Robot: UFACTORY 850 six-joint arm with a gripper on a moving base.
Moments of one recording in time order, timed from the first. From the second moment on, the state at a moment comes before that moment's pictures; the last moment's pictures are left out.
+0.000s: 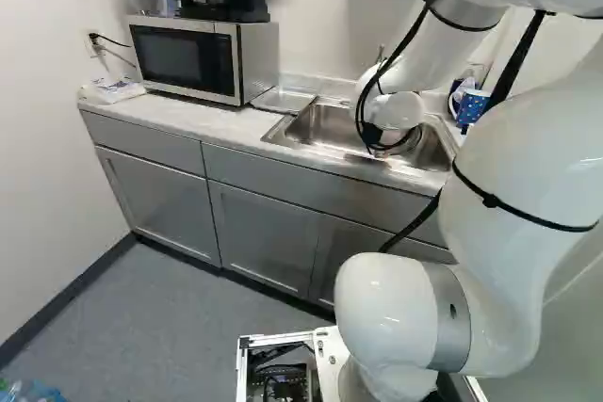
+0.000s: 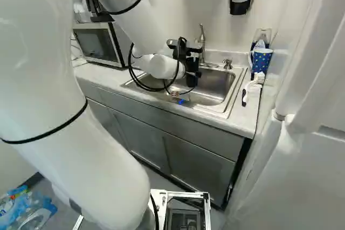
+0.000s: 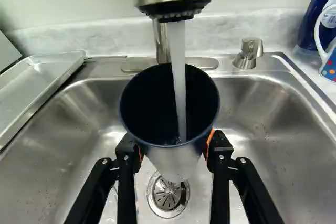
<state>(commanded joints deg) -16.4 -0.6 -36.4 6.9 28.0 0.0</state>
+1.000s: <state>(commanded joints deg) -16.4 -0.6 -36.4 6.9 28.0 0.0</state>
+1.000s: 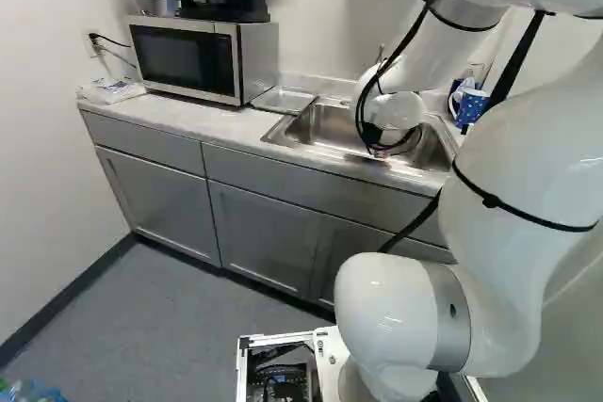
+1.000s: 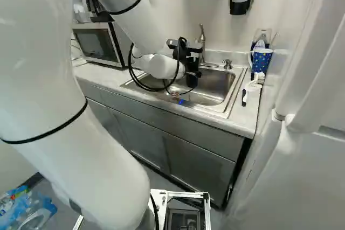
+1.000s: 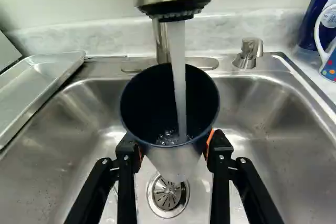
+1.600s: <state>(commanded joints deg) -16.4 -0.6 -36.4 6.9 28.0 0.0</state>
